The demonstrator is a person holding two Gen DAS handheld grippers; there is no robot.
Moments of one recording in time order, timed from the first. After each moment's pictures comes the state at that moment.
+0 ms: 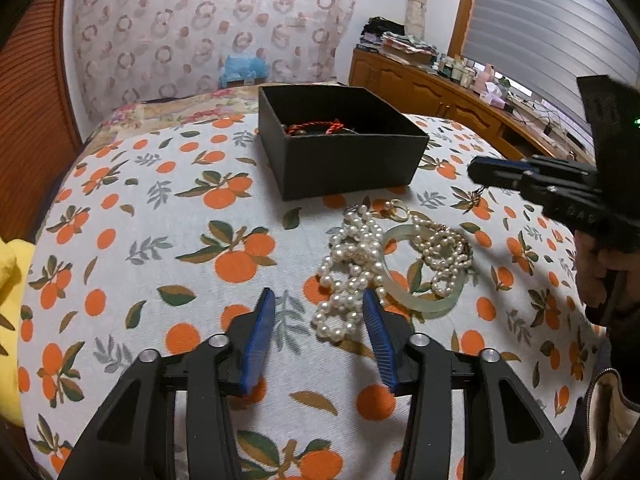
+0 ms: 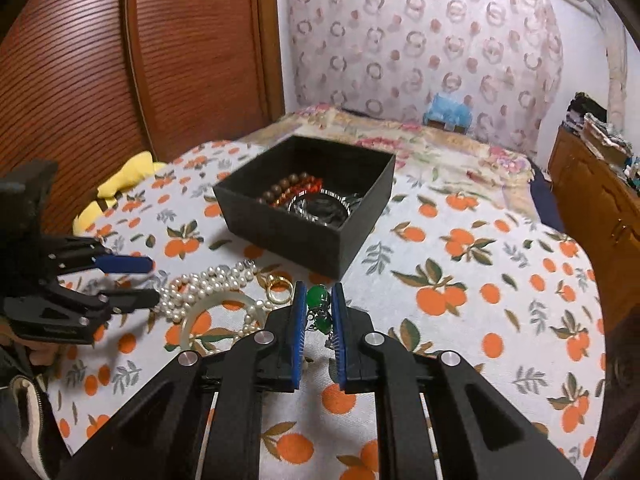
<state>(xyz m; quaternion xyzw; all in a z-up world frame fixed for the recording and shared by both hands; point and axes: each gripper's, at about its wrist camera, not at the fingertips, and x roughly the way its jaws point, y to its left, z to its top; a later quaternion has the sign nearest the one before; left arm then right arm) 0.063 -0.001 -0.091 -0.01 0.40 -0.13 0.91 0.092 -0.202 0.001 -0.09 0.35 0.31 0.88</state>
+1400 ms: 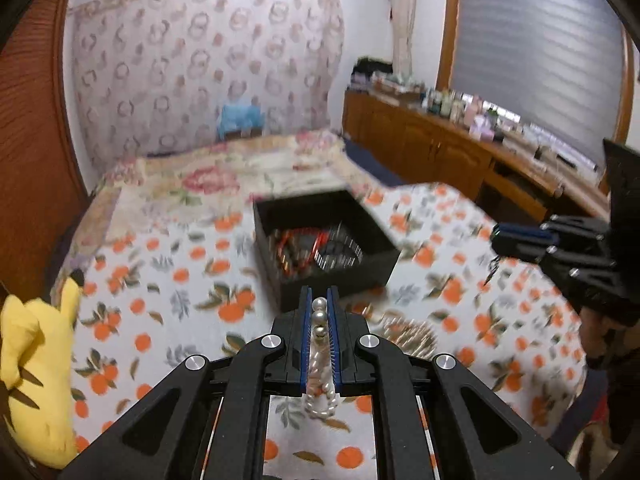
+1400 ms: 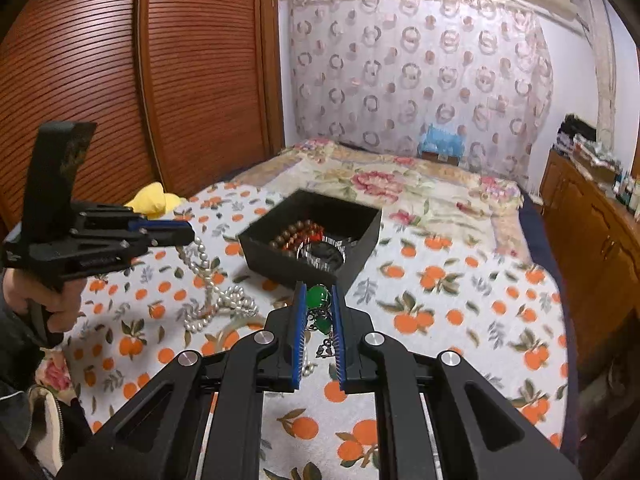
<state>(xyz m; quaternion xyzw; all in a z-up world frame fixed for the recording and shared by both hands) 0.072 -0.007 0.006 0.01 0.32 -0.13 0.94 0.059 -0.223 0.064 -0.09 0.30 0.31 0.90</state>
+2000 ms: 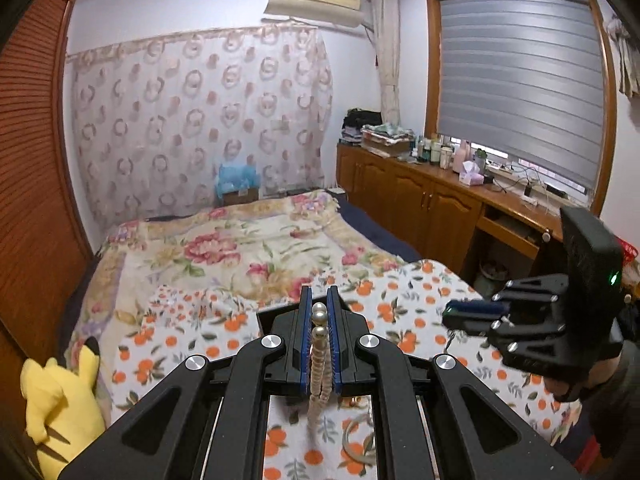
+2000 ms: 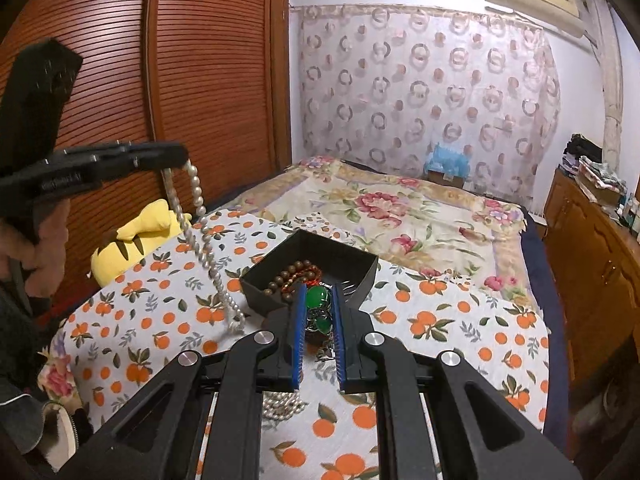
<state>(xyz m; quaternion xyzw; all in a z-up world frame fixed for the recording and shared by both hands) 0.091 -0.017 0.095 0.02 0.24 -0.14 0.96 0.088 -0.215 0.092 -0.09 0.29 0.32 0.90</state>
